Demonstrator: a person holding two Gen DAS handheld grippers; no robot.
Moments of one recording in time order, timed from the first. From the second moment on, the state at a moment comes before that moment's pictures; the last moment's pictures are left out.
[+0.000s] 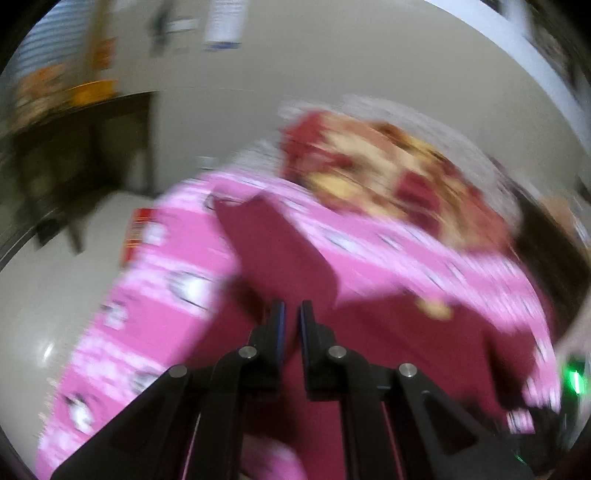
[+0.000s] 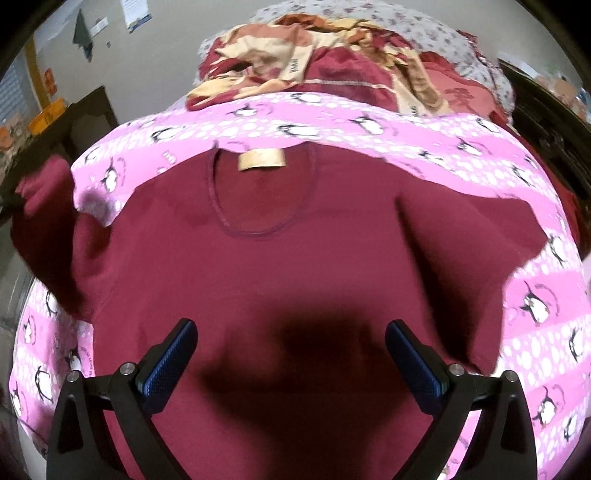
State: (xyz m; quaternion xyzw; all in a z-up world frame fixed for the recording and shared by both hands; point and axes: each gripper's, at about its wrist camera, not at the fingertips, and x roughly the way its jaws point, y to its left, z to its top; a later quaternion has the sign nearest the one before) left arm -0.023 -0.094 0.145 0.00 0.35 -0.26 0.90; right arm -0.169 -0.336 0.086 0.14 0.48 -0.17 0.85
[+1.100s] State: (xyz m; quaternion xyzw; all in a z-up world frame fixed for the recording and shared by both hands) left arm -0.010 -0.060 0.027 0.09 0.46 -0.10 0.88; right arm -0.068 -0.307 0.038 0.13 0.48 -0.05 0.87
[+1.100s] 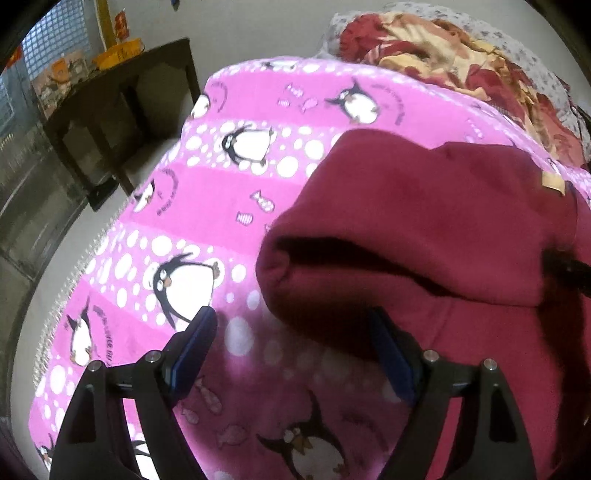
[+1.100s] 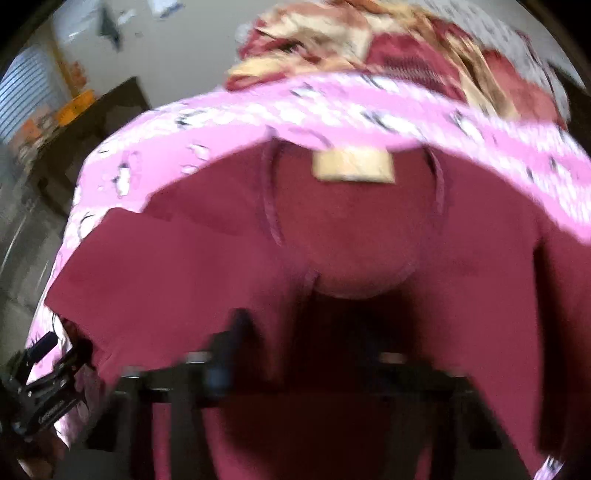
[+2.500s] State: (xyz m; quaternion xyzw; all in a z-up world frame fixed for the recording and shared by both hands) left arm -0.027 -0.058 0.014 0.06 0.50 -0.15 0.85; right arm 0.046 -0.190 0.041 0.05 0.52 0.17 0.83
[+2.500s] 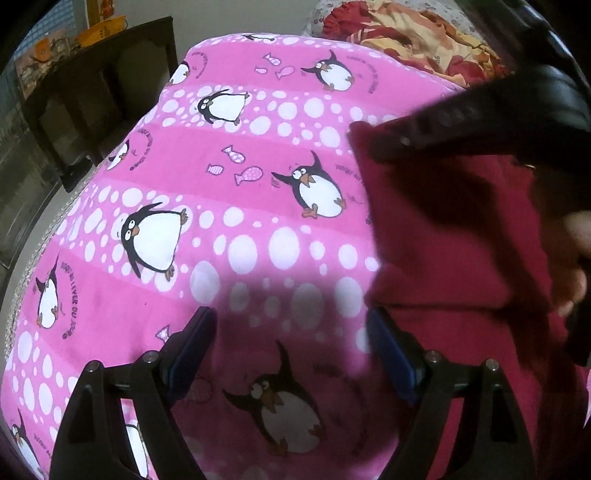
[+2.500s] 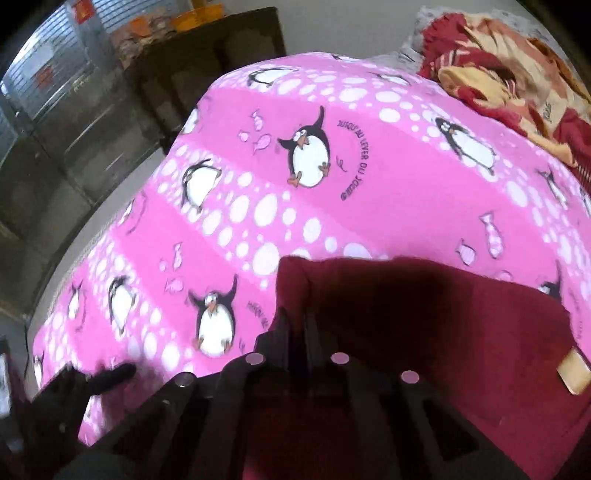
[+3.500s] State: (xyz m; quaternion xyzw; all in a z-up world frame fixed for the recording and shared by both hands) left arm -0.042 -0.110 0.062 0.07 0.46 -0.15 0.87; right arm -0.148 -0.373 0.073 0.12 0.51 -0.08 0.85
